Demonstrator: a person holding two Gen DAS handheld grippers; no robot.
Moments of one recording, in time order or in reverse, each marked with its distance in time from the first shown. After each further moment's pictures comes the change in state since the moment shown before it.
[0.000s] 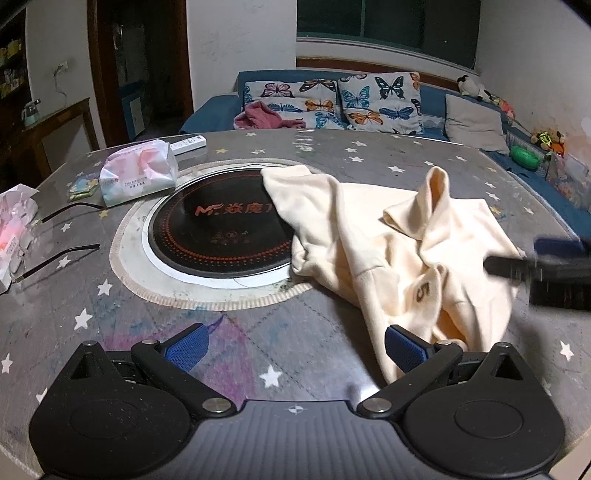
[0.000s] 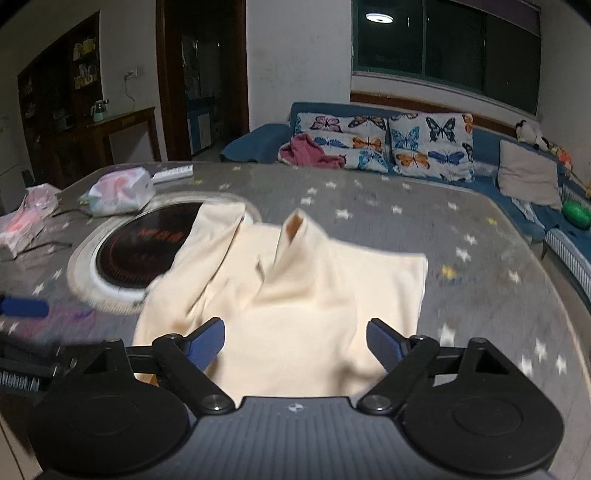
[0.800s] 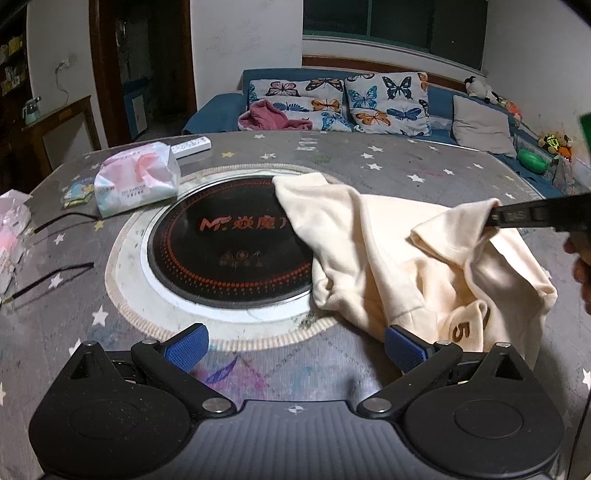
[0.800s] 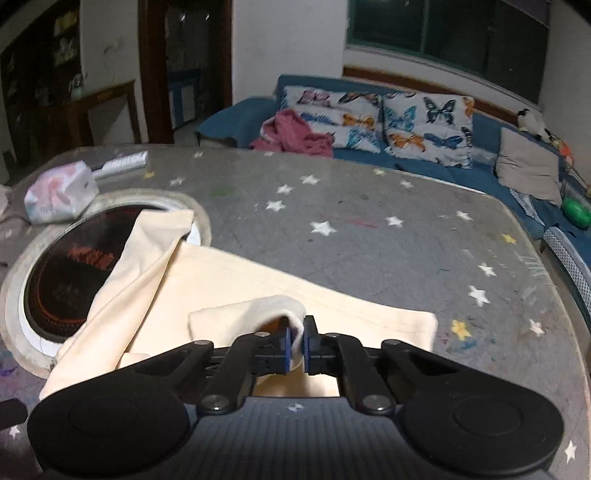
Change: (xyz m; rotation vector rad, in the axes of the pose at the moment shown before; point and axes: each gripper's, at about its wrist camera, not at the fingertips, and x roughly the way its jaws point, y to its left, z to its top) left arm 0.029 0.012 0.026 0.005 -0.006 0.008; right arm 0.098 -0.029 0.053 0.000 0.087 -0.053
